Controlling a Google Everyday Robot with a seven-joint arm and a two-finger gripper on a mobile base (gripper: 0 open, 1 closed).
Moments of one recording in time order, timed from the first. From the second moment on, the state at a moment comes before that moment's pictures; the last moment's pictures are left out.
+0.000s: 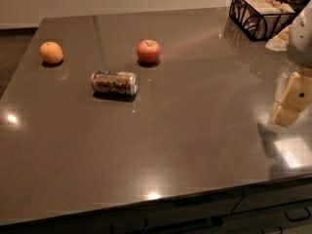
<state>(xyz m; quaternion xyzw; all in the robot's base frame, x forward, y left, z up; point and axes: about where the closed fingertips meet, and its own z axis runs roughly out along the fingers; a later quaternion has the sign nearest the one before) 0.438 -0.216 0.978 -0.60 0.78 -0.04 0.16</state>
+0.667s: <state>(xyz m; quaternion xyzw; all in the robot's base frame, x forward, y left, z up) 0.466 -0.192 0.979 -0.60 0.78 -0.01 0.19</state>
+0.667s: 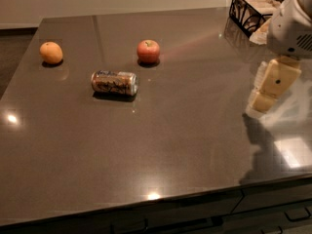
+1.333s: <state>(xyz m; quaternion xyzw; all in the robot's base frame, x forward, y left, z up) 0.529 -0.119 0.976 -0.60 0.76 0.04 0.24</state>
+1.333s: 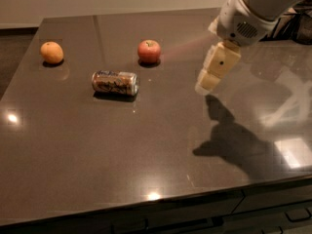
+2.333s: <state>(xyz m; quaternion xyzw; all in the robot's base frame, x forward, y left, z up) 0.618 0.000 0.958 -0.55 0.77 0.09 0.31</state>
